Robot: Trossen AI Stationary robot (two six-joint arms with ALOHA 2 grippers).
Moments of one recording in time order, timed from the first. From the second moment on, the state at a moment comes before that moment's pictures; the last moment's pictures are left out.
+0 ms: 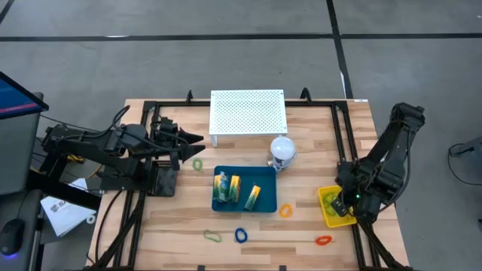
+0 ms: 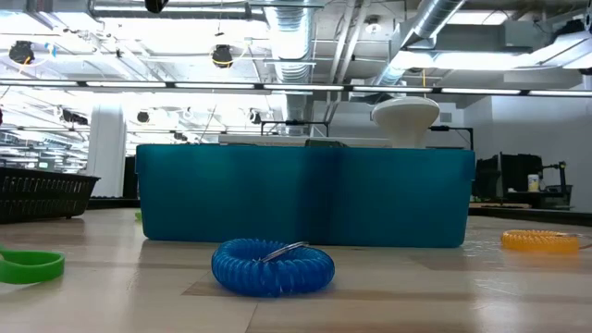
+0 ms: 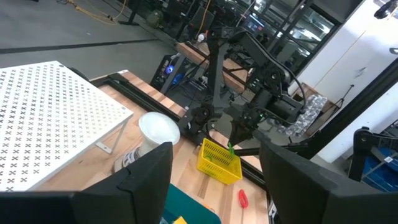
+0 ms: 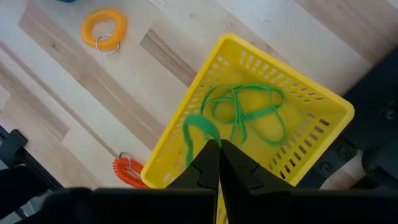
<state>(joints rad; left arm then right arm) -0.17 0.82 0.87 -0.15 -0.38 -0.58 1.07 0.99 0.80 -1.22 0.26 1.93</state>
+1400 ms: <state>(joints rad) -0.17 0.82 0.87 -0.15 -0.37 -0.60 1.07 0.99 0.80 -1.25 0.17 1.96</state>
